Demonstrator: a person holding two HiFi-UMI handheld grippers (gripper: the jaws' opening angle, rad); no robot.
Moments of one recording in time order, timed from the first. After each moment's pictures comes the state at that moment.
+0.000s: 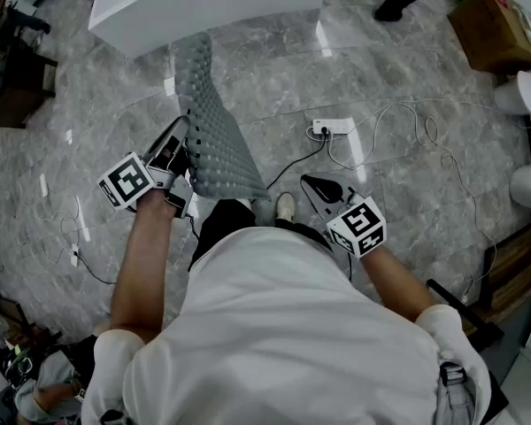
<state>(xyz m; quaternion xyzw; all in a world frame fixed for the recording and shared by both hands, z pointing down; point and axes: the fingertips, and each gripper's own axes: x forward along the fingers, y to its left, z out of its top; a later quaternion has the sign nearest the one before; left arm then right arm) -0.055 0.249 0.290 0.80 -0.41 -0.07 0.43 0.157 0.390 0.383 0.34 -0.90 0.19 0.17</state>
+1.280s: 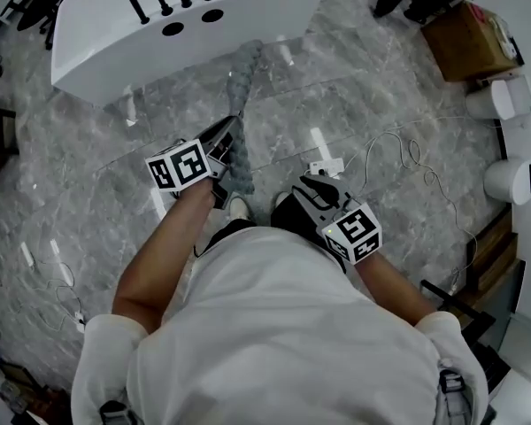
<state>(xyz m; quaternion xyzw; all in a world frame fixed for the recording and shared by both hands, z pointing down) -0.065 -0.056 0.367 0.83 -0.30 0.00 0.46 0.029 0.112 0.367 0.42 -0.86 0.21 0.22</state>
